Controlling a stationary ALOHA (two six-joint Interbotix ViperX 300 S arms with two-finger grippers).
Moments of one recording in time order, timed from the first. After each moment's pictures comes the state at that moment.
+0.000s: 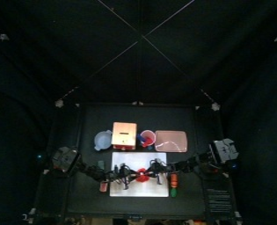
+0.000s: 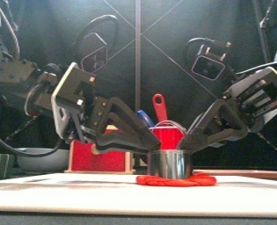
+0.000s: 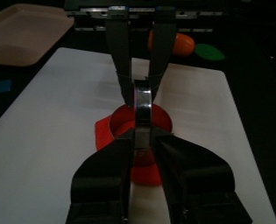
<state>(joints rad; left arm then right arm) -0.40 0.41 0.73 -0.65 -0.92 0.16 0.22 0.13 0.96 0.08 -0.60 0.11</state>
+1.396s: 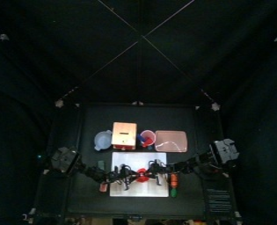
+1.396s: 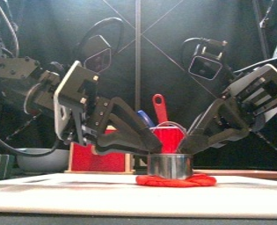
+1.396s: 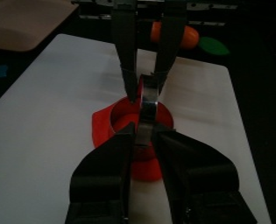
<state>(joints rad) -0.42 0.44 0.71 -0.72 -0.83 0.16 0.23 0.14 0.94 0.12 -0.52 0.11</state>
